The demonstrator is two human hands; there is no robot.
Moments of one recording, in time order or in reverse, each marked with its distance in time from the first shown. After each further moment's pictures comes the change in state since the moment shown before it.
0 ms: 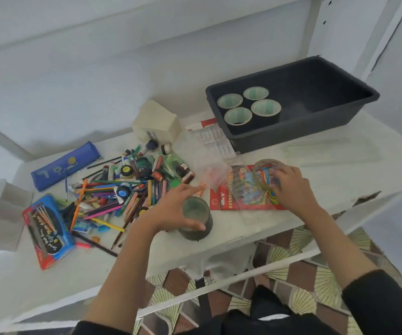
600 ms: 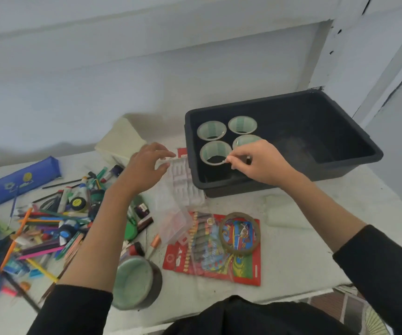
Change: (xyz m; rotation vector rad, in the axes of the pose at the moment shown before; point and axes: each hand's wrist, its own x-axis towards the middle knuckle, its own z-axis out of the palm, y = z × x) left_hand 0.160 0.037 -0.098 0.169 0.516 -0.039; right_hand 0.183 -0.001 -0.094 0.289 -0.020 -0.655
